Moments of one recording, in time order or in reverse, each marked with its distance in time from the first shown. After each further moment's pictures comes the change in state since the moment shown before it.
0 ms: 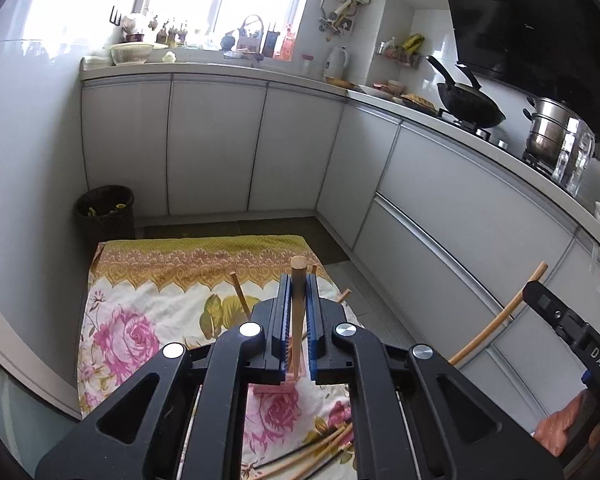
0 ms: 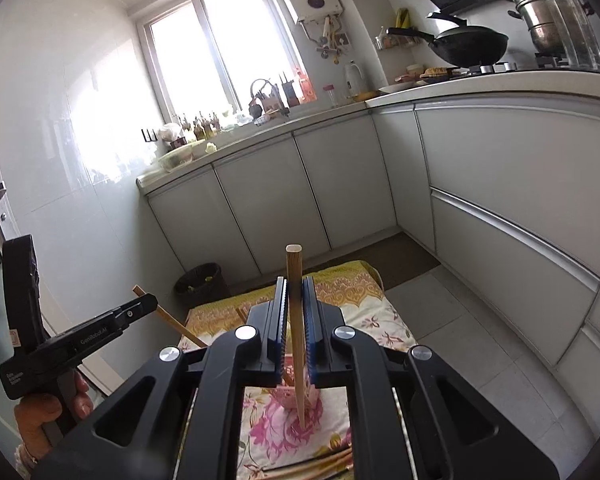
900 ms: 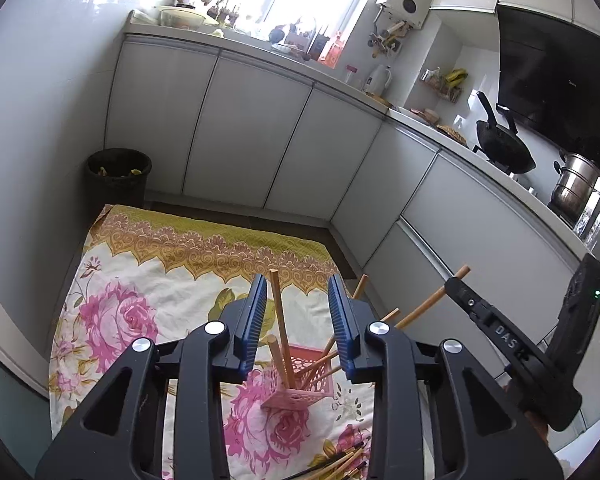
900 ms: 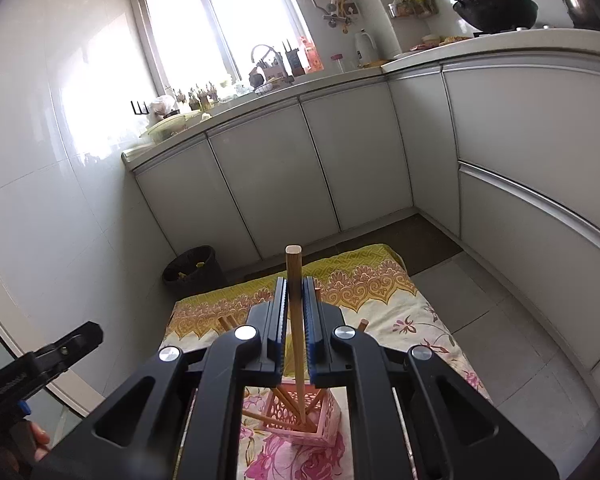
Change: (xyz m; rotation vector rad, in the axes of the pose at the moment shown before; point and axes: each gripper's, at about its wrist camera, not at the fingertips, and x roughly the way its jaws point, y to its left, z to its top) left arm 0.037 0.074 -0.024 -0.200 -0.031 -0.011; right arm 0.150 0.015 -0.036 -0.017 0.075 0.000
